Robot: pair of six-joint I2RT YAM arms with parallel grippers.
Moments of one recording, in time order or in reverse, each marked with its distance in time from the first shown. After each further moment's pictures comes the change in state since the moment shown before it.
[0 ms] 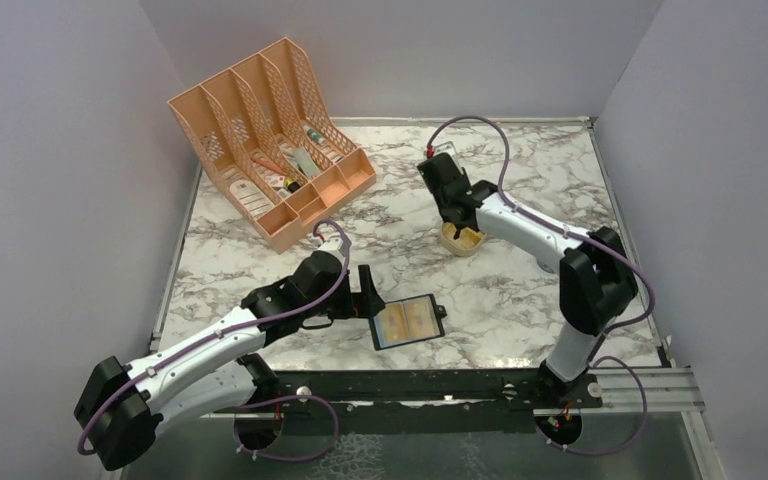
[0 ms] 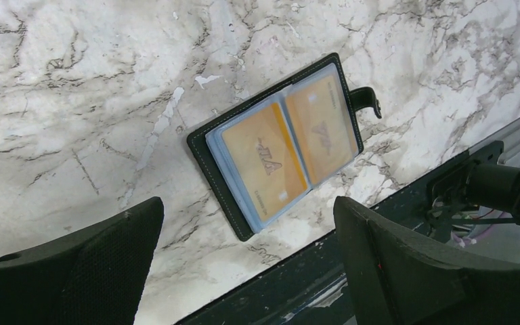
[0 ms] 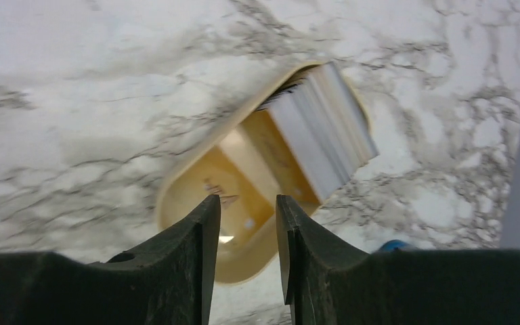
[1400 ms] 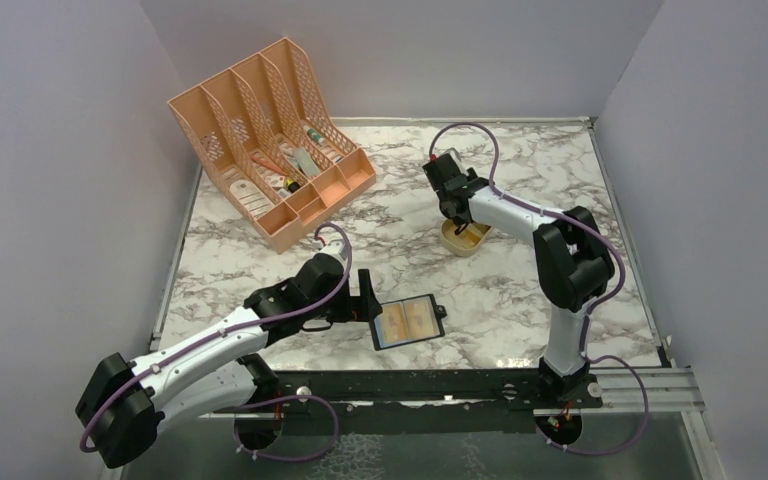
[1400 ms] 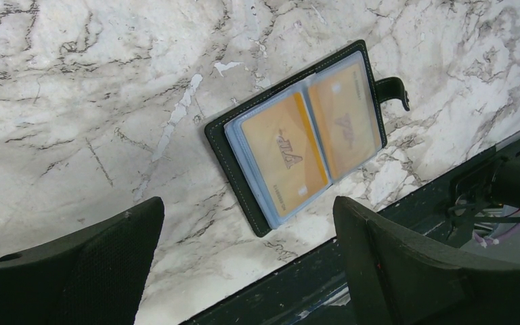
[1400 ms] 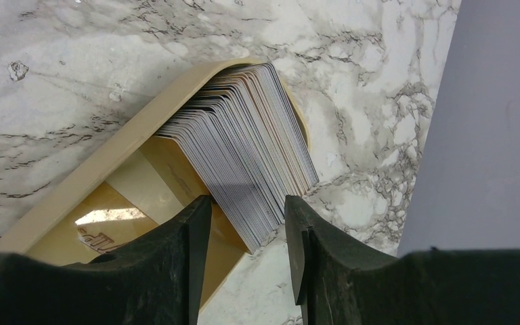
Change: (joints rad) left arm 0.000 0.018 -0.020 -0.017 -0.010 0.018; right arm -0.132 0.202 0.041 0.028 0.175 -0.238
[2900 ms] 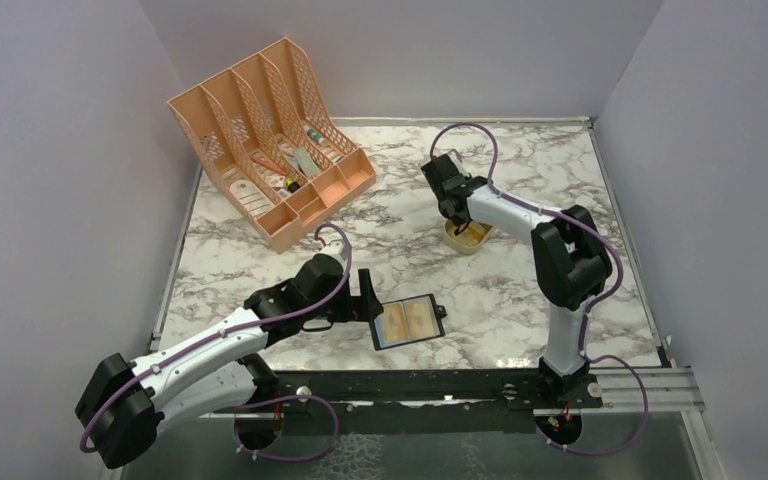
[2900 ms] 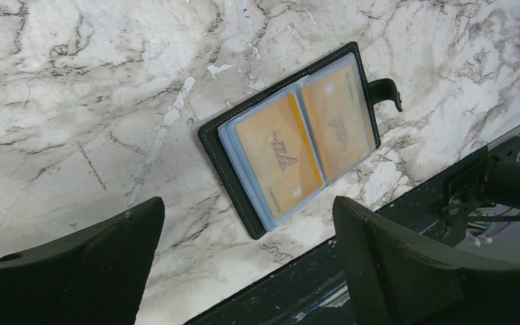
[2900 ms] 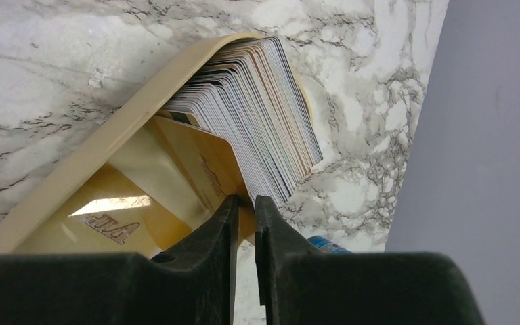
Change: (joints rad) left arm 0.000 -0.004 -0.011 0.023 0.008 -0.014; right arm -0.001 0.018 0.014 -0.042 0.043 0.017
